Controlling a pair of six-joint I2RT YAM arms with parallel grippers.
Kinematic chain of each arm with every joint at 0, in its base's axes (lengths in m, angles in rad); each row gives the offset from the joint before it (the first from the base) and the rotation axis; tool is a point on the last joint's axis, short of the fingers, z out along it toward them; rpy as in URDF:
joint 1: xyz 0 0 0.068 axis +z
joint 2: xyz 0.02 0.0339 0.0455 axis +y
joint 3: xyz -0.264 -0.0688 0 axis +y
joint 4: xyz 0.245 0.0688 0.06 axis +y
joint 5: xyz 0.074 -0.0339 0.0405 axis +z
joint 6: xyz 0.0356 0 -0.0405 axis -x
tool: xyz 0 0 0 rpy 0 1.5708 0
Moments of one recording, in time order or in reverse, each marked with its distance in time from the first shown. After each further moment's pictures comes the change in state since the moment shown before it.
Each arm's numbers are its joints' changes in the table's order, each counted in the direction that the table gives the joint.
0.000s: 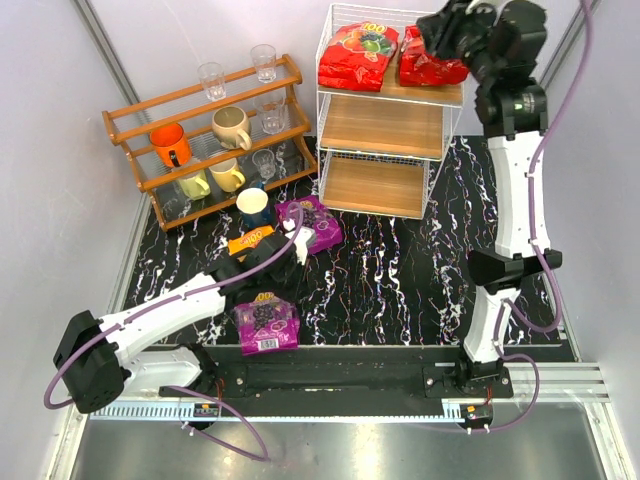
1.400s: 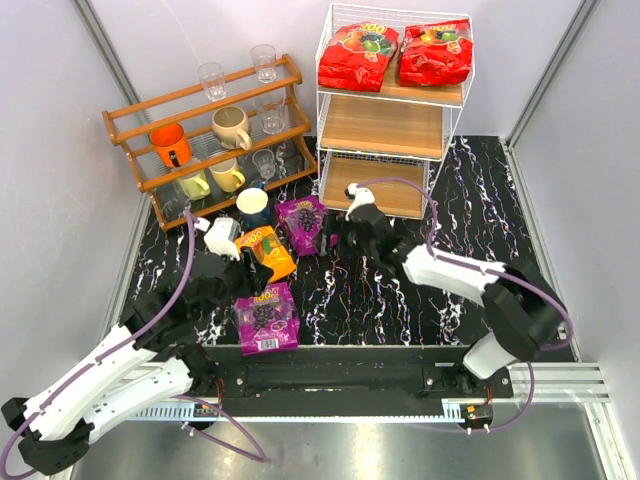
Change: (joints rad) left arm 0.030 -0.525 0.010 0.180 0.352 0.139; right arm 0.624 -0.477 1.866 -0.682 -0.285 -0.369
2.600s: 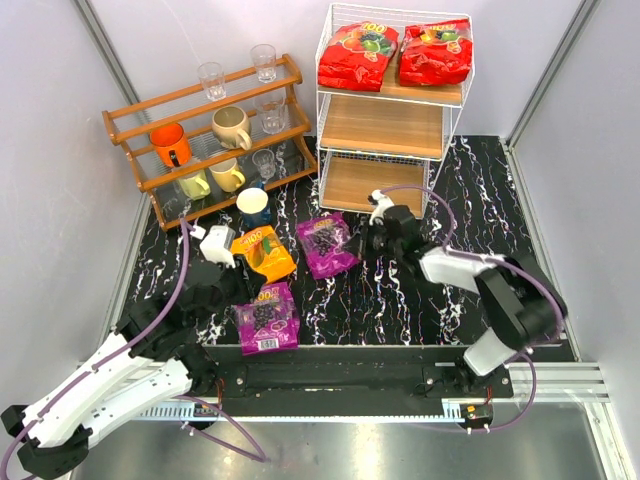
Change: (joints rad) left arm 0.000 -0.075 0.048 0.043 -0.002 0.016; right arm -0.232 0.137 0.097 -0.221 0.397 0.068
